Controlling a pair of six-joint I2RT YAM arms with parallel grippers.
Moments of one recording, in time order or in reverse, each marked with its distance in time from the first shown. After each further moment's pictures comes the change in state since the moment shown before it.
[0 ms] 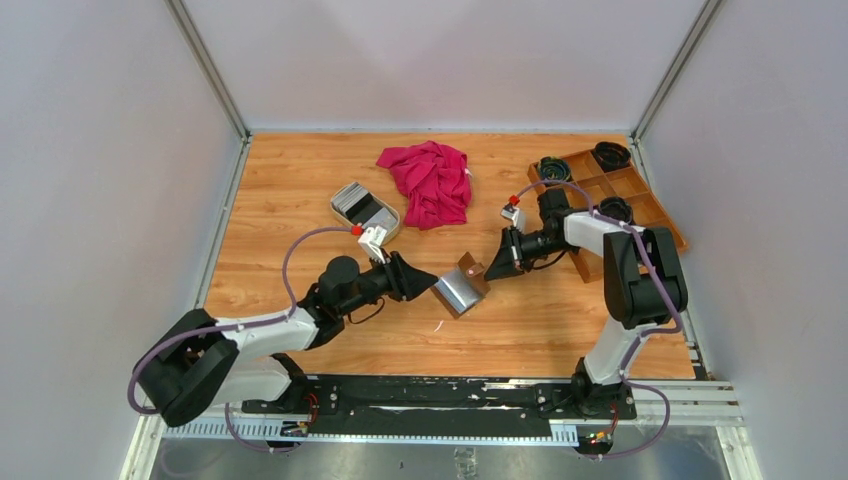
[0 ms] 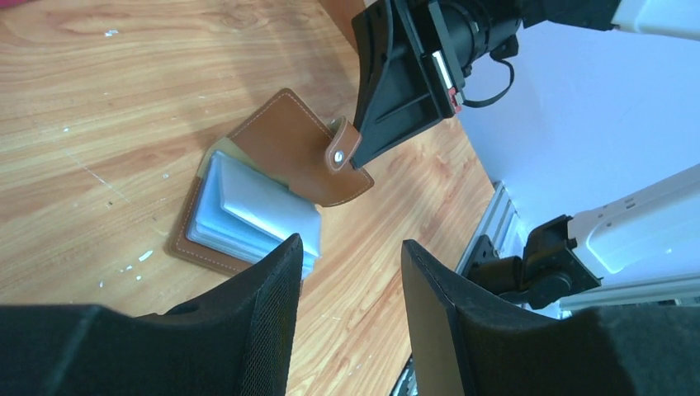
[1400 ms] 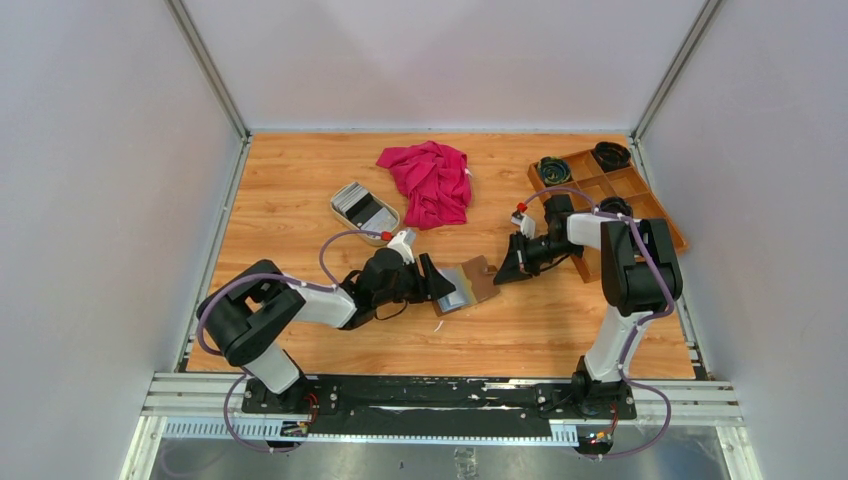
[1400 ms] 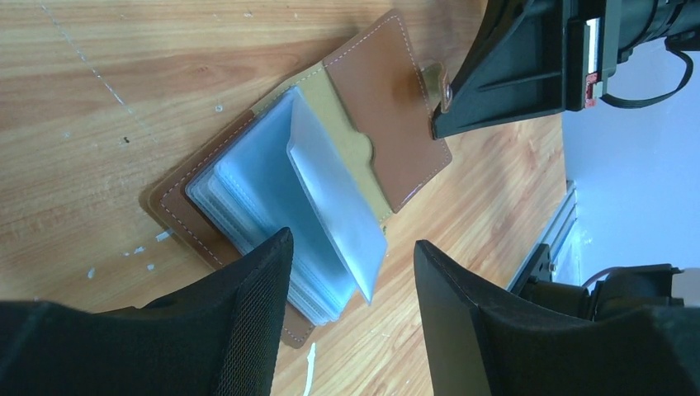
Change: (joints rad) left arm -0.065 0.360 0.168 -0.110 -0.088 -0.123; right arm -0.075 0.088 -0.015 0.031 0.128 0.020
